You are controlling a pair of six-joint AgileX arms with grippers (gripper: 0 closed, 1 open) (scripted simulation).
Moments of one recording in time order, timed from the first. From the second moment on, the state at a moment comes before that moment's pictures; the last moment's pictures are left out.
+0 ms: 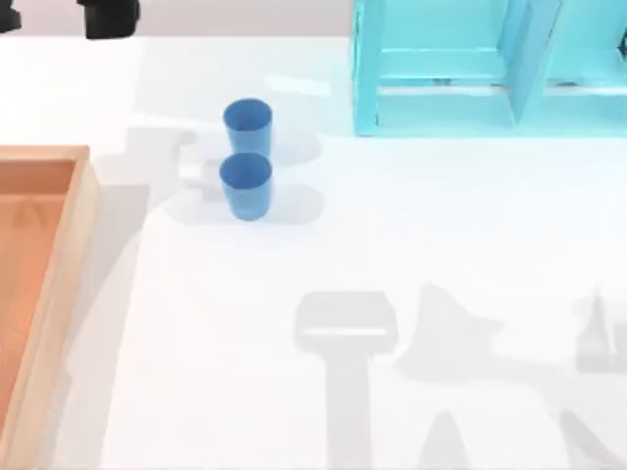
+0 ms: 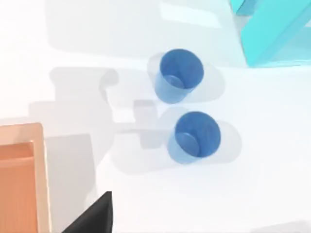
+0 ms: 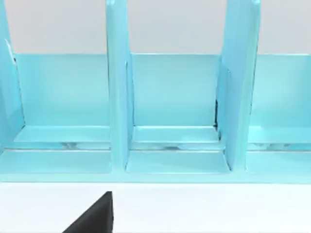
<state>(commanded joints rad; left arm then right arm) -0.27 1.38 1.54 -0.96 0.10 -0.19 0.00 0.00 0.00 0.00 0.00 0.00</state>
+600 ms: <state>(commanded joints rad) -0.42 2.22 2.45 -1.47 0.06 -0.35 0.00 0.00 0.00 0.00 0.00 0.00</state>
